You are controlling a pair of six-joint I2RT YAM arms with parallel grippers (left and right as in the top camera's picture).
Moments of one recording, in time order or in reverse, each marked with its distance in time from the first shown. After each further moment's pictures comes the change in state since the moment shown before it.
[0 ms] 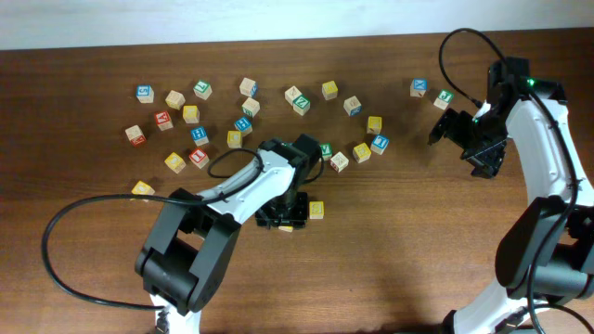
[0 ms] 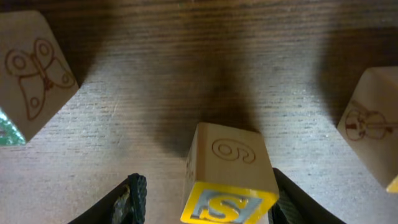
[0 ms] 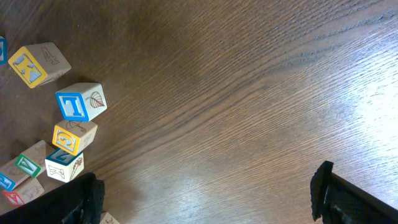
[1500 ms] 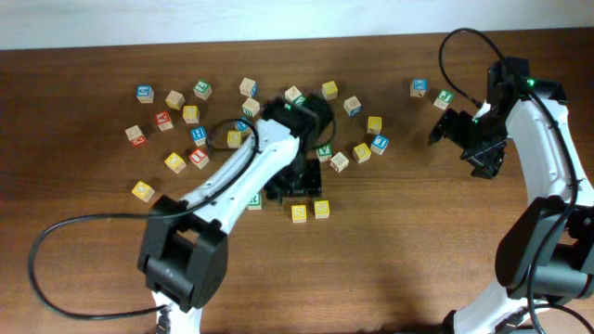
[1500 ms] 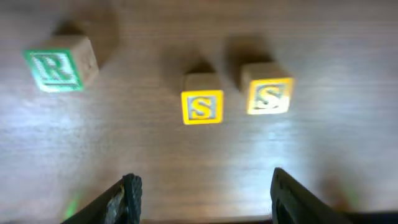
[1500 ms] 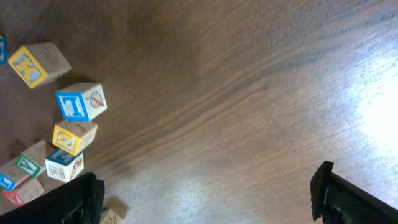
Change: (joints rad) left arm 0.004 0.021 0.399 -0.296 0.064 -0.061; right arm 0.000 0.000 0.000 0.001 0.000 0.000
